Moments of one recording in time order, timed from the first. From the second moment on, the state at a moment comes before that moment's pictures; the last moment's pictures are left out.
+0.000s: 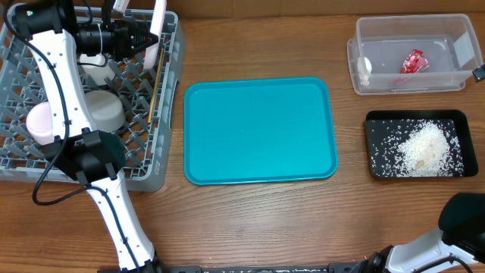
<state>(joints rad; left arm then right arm) 0.28 2.50 2.82 -1.69 1.12 0.76 -0.54 1.83 2.13 -1.54 0.01 0.57</state>
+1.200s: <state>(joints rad) 0.43 2.46 2.81 -1.68 1.14 0.40 -0.54 1.83 2.13 -1.54 0.00 0.57</state>
